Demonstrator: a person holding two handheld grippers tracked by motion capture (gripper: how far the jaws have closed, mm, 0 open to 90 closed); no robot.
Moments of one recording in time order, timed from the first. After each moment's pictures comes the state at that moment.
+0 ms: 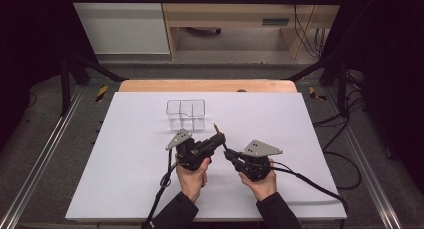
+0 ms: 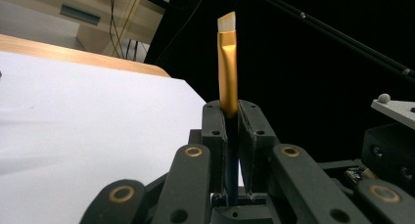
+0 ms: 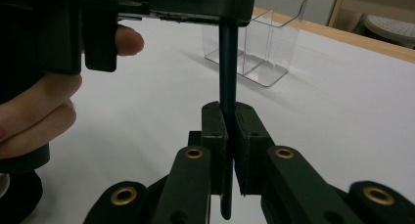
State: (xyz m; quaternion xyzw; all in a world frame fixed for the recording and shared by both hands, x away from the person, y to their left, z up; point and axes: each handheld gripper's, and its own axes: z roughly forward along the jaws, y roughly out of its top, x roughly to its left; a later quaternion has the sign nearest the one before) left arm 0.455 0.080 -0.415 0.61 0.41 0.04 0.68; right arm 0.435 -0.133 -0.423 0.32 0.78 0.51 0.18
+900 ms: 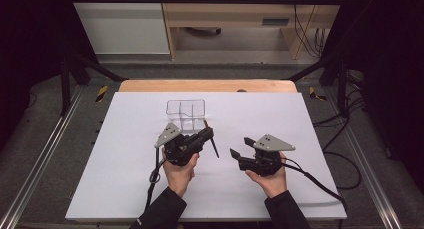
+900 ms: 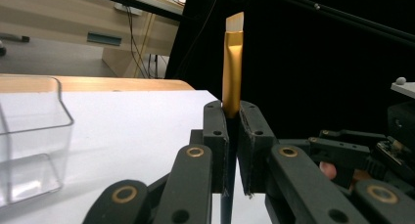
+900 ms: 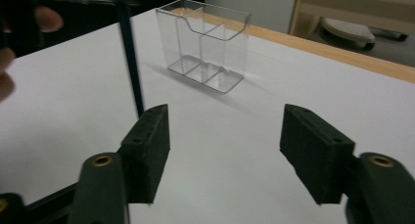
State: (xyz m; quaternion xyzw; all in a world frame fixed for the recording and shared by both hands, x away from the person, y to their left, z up) left arm 0.456 0.114 -0.391 0.64 0.38 0.12 0.65; right arm 0.438 -0.157 -0.405 0.37 0.75 0.50 0.23
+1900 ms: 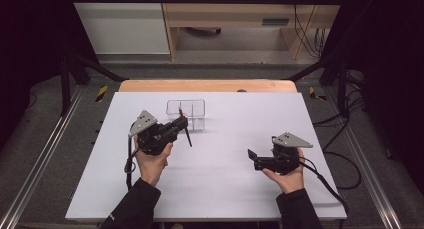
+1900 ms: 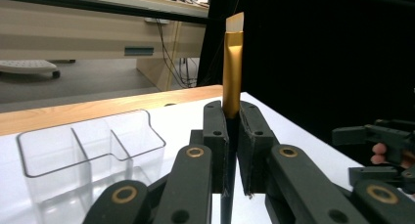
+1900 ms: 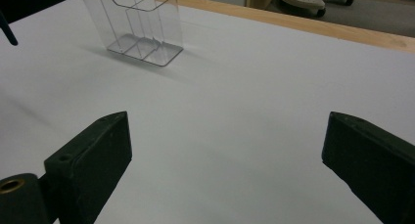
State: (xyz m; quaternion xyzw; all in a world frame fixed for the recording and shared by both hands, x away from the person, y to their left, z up) left arm 0.468 0.169 -0.360 0.67 0.37 0.19 0.61; right arm 0.442 -0.199 -0.409 0.44 0.74 0.45 0.25
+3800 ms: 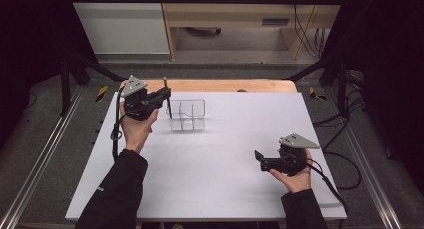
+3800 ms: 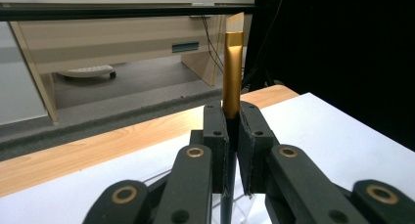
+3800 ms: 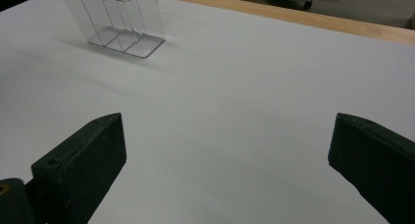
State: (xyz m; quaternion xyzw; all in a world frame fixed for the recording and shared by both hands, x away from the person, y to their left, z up) left arm 0.541 0.199 -0.317 0.69 0.40 0.25 0.55; right arm 0.440 -0.215 -0.410 0.46 0.73 0.43 0.25
